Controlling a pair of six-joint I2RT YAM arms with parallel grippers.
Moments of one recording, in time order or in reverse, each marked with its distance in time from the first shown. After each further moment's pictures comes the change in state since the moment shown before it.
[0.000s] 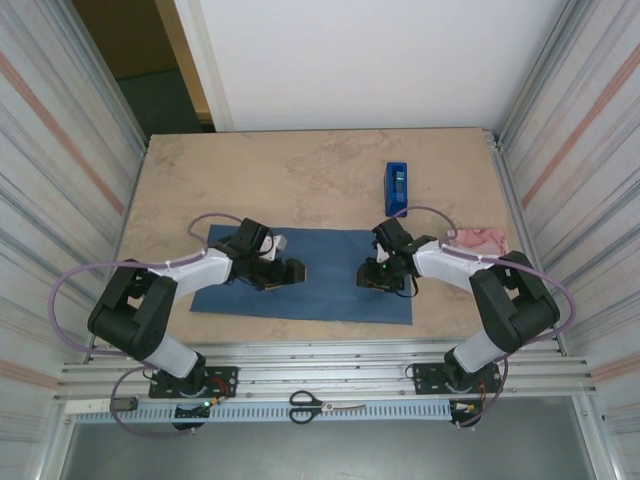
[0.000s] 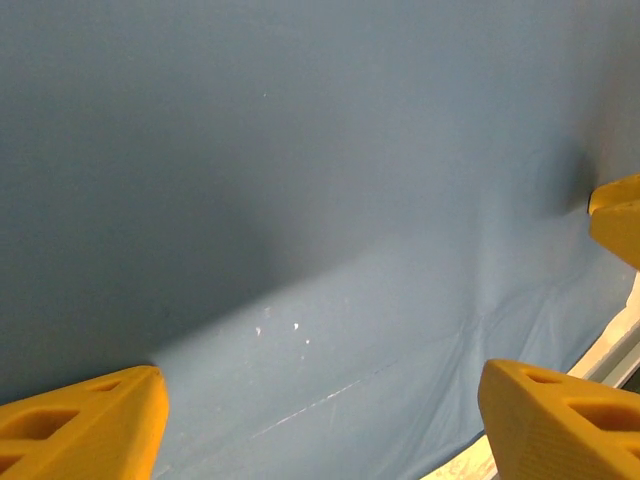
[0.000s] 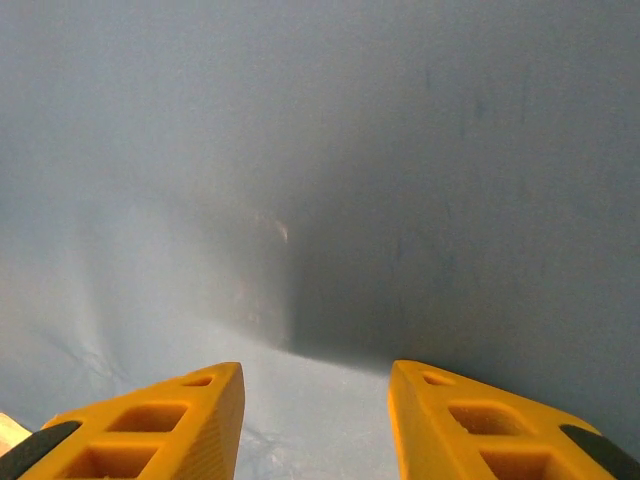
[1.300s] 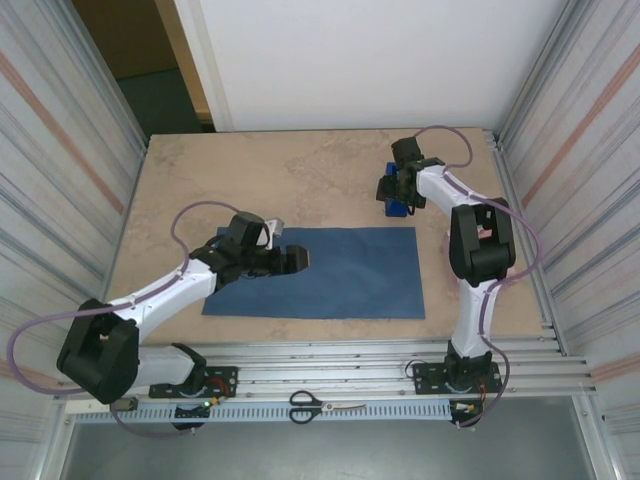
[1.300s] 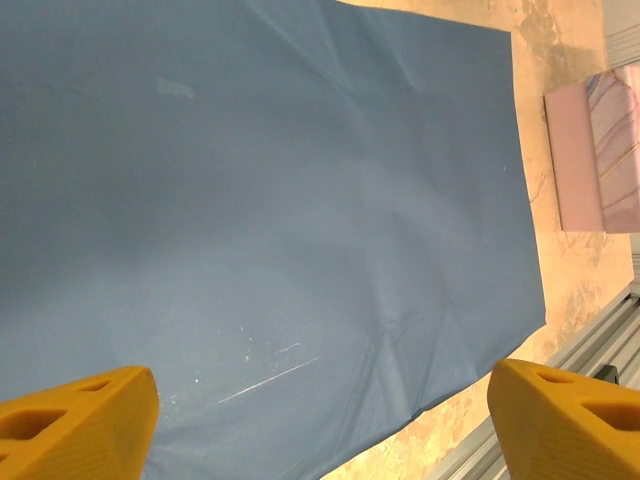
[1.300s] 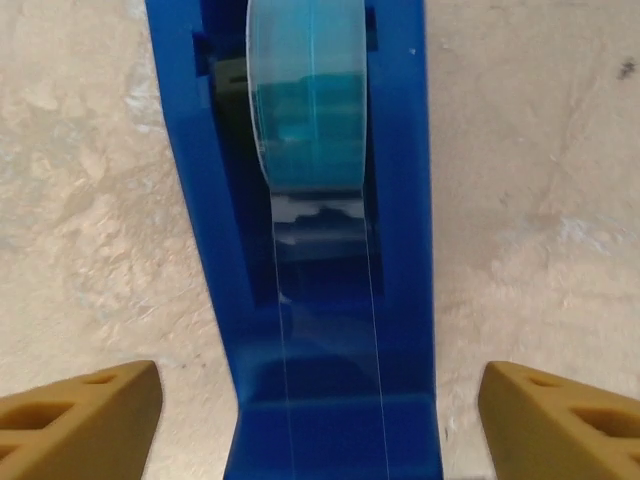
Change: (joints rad) left arm -0.052 -0.259 0.014 0.001 -0.117 -0.075; right arm -0.283 0.516 0.835 -0.204 0.373 -0.236
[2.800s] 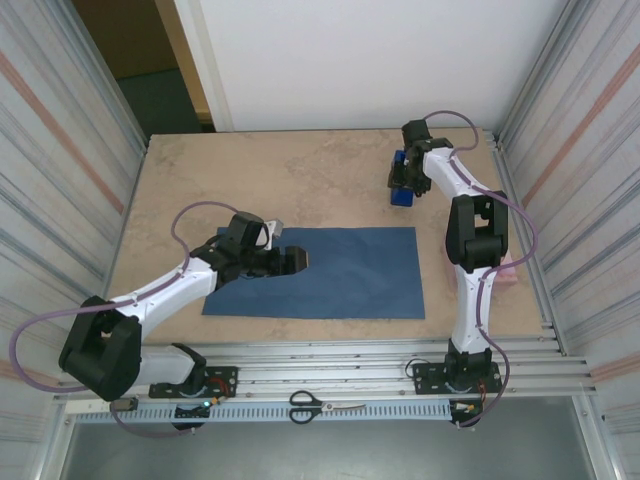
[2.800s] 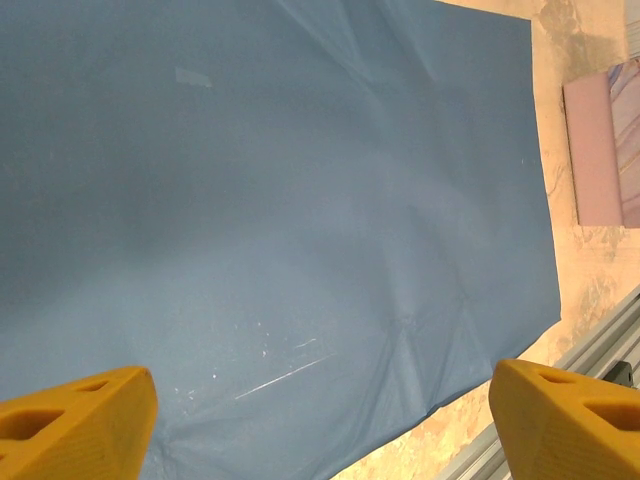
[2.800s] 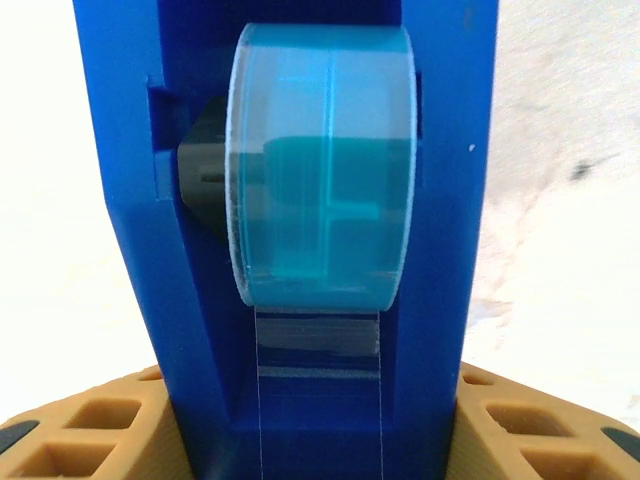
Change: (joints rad) left arm 0.013 0.022 0.000 -0.013 0.010 0.023; right arm -0.069 0.128 0.278 -0.185 -0.031 -0.065
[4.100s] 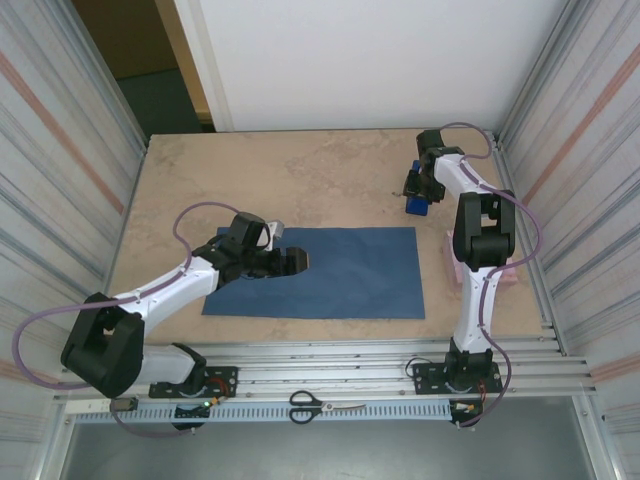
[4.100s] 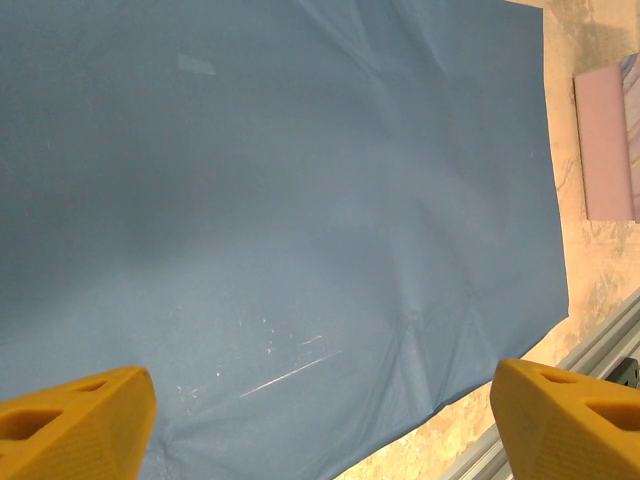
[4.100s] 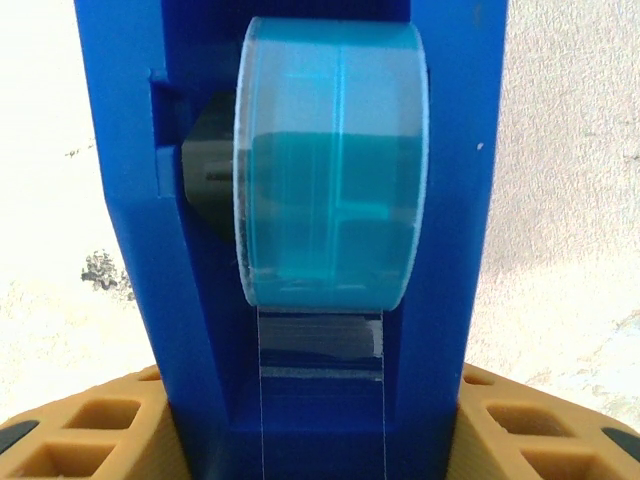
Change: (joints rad) left arm 0.000 0.019 0.000 0.000 0.003 0.004; right arm -0.076 0.008 -0.101 0.049 0.019 -0.006
